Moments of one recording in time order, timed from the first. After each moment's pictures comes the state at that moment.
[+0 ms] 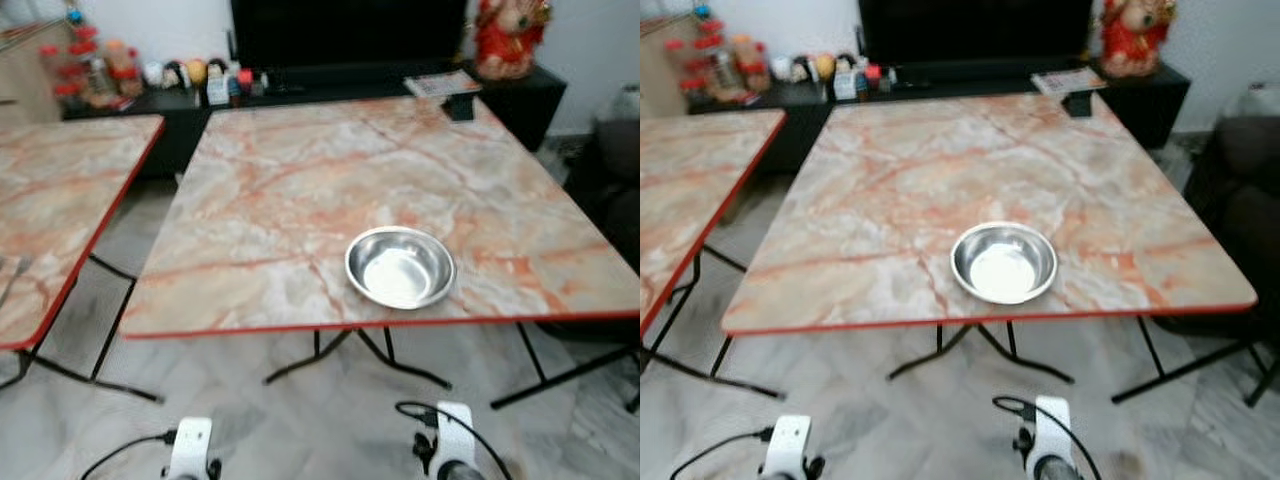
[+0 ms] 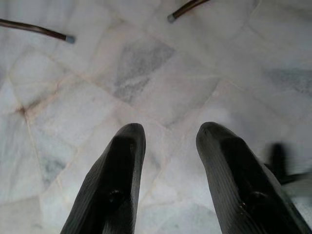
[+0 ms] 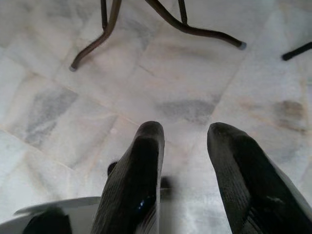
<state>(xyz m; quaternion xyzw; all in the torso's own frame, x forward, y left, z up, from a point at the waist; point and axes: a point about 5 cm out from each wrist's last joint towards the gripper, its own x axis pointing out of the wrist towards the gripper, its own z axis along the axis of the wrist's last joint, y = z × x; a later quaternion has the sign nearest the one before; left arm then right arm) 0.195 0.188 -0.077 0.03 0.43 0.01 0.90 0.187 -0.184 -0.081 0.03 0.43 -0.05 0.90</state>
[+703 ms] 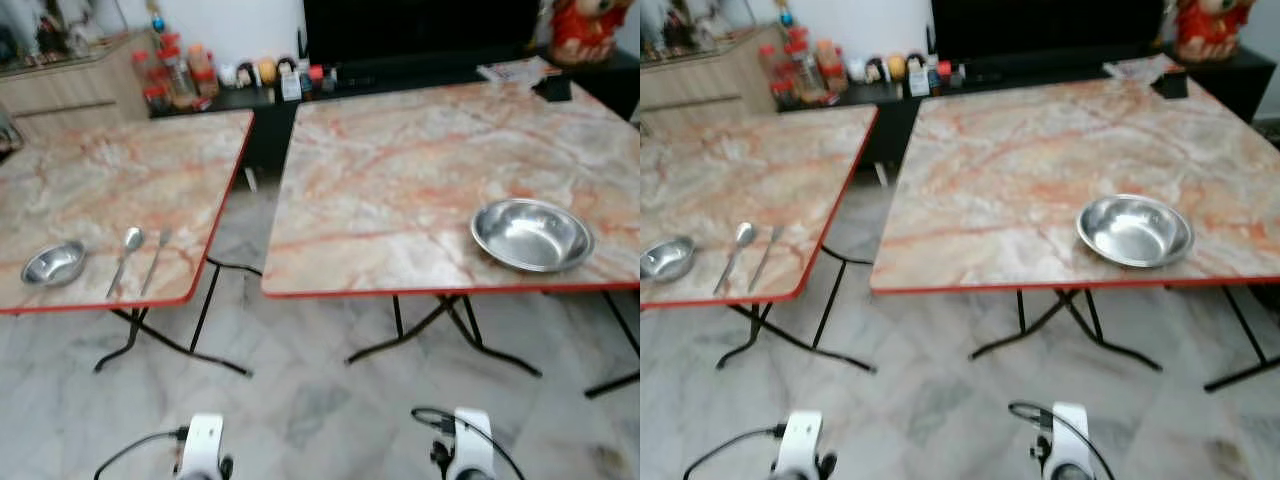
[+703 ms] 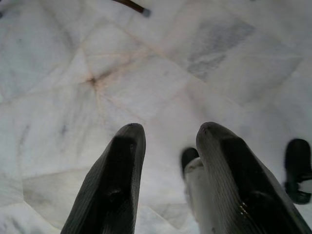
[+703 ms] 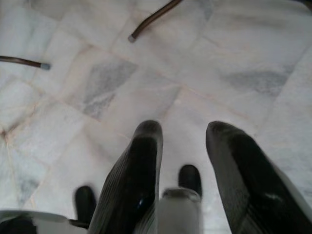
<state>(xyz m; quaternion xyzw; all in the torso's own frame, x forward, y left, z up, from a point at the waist) 0.189 0.182 -0.080 0.02 0.43 0.01 0.90 0.181 -0.191 -0.083 0.04 0.43 -0.06 0.90</state>
